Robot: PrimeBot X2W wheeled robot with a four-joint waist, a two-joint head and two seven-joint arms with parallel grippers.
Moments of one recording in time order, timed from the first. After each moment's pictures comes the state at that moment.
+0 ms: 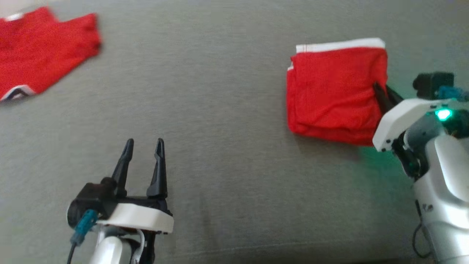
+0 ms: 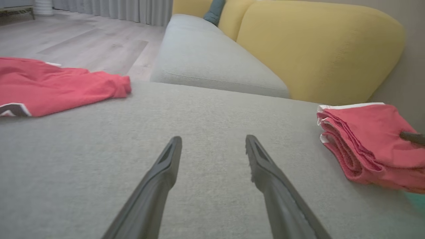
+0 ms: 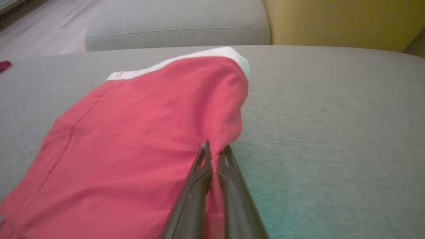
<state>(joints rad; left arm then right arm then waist) -0.01 0.07 -0.24 0.05 -0.26 0.06 -0.25 -0.51 -0.22 0.11 0.52 0.27 0.13 0.26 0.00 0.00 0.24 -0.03</state>
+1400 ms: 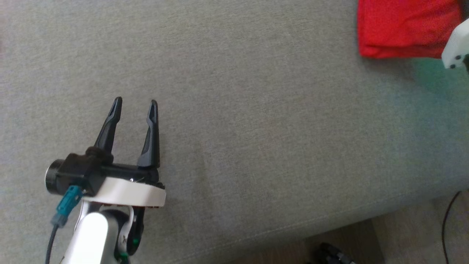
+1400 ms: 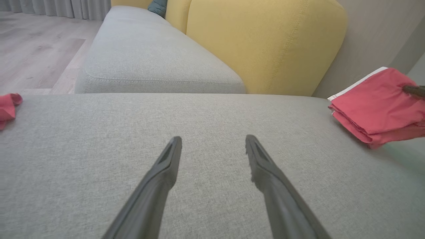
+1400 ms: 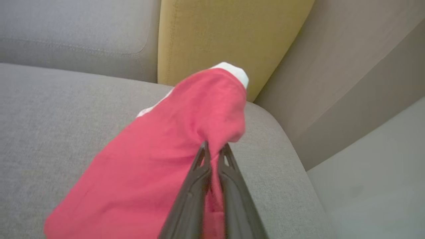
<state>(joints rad) -0.11 0.14 -0.25 -0.12 -0.22 0.08 -0.16 -0.96 -0.42 0.20 0.86 0.17 0.13 0.05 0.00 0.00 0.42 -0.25</state>
